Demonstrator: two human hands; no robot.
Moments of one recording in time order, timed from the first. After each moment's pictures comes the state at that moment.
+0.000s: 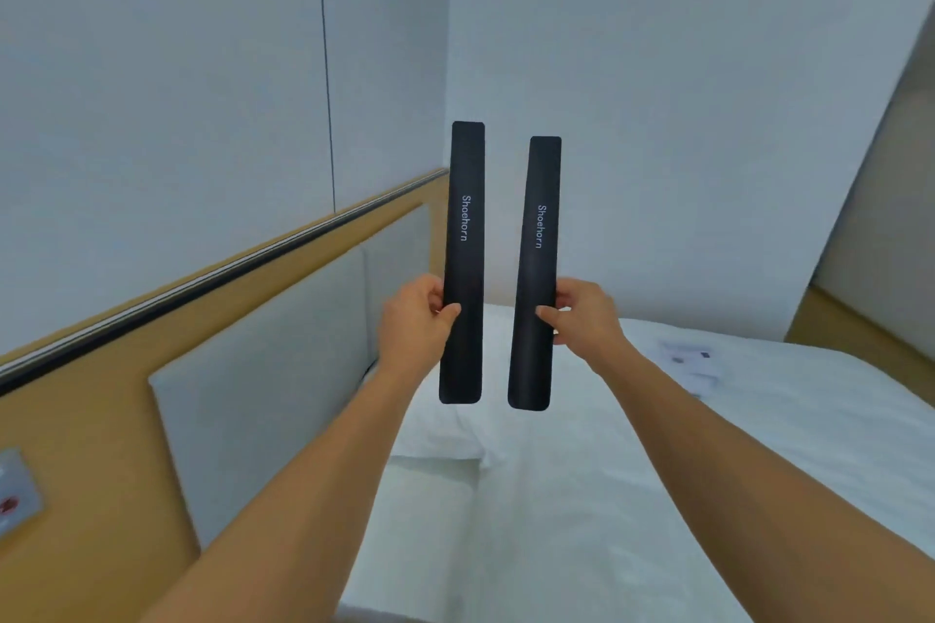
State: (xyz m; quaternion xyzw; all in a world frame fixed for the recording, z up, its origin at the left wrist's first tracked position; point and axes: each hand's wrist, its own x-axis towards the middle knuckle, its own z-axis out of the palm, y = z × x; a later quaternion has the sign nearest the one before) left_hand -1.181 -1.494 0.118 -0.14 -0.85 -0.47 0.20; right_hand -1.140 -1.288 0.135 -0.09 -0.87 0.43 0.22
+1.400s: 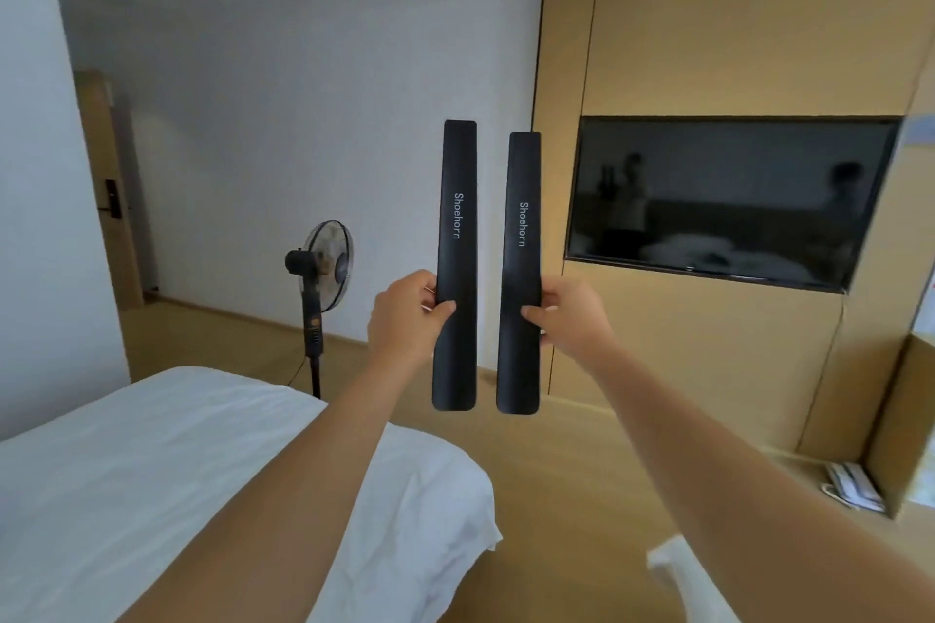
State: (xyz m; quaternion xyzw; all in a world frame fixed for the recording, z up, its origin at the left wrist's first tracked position) left_hand -0.749 -0.784 0.198 -0.69 -0.50 -0.51 -0.10; right_hand -0.539 -0.773 0.202 -0.58 -0.65 0.15 0.46
